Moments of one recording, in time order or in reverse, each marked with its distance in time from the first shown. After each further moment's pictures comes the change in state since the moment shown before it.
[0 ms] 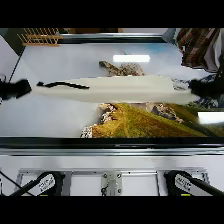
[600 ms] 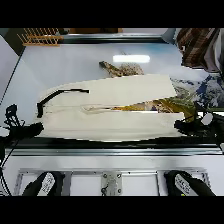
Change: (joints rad) left arm 0.153 0.280 -0.636 0.010 0.188 0.177; right arm 0.000 0.180 -0.546 -0.056 -0.048 -0.011
